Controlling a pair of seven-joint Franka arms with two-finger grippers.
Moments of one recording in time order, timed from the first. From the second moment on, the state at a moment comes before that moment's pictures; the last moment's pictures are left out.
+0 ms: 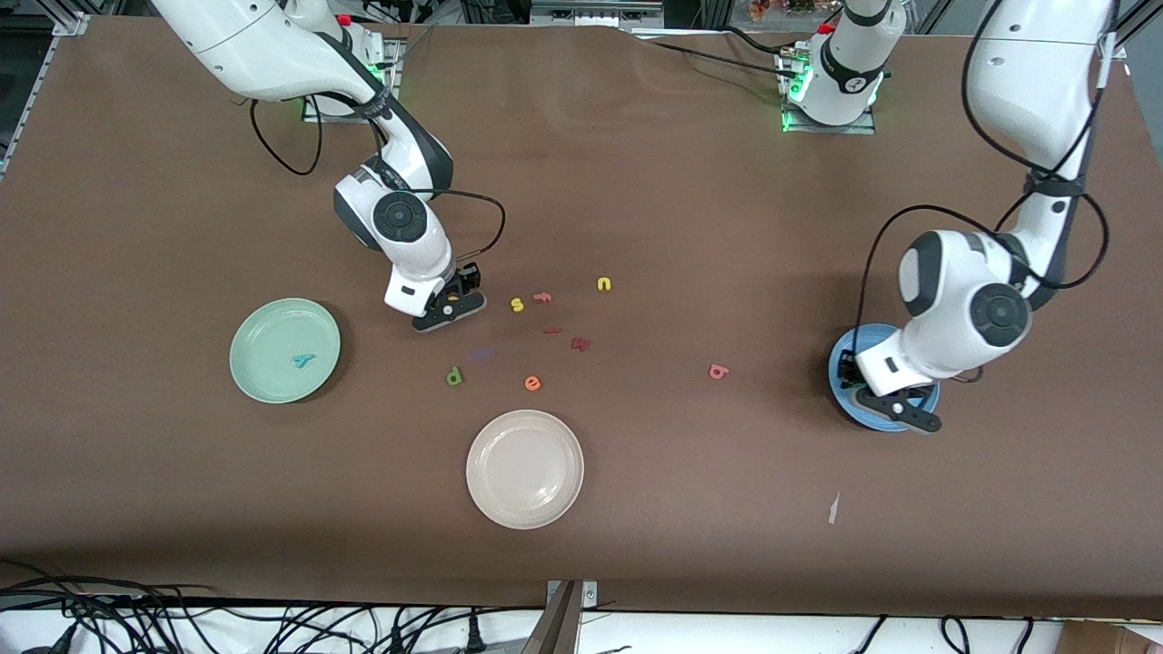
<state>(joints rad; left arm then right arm) -0.04 0.52 0.02 -1.83 -0.06 2.35 0.42 0.12 0.53 0.39 -2.11 -0.40 2.53 0.37</state>
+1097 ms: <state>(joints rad) -0.26 0.57 0.00 -1.85 -0.25 2.46 0.34 0.12 0.53 0.39 -2.10 -0.40 2.53 0.37</state>
